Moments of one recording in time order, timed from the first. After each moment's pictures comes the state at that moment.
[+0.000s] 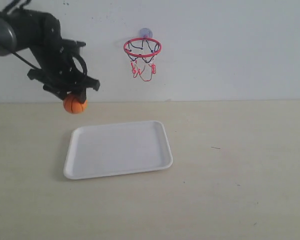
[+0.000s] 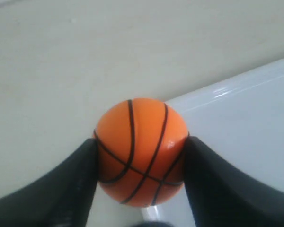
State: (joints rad) left arm -0.25 2.28 -2.12 0.08 1.04 -0.04; right arm 0.25 0.00 0.00 -0.03 0.33 0.03
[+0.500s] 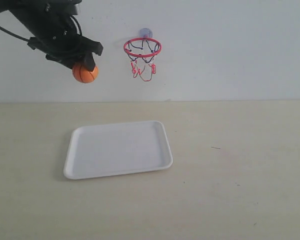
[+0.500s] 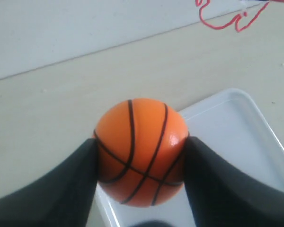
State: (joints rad) left arm -0.25 2.15 -2.13 -0.10 0.99 0.11; right arm 0.25 0.00 0.00 -0.03 0.33 0.03
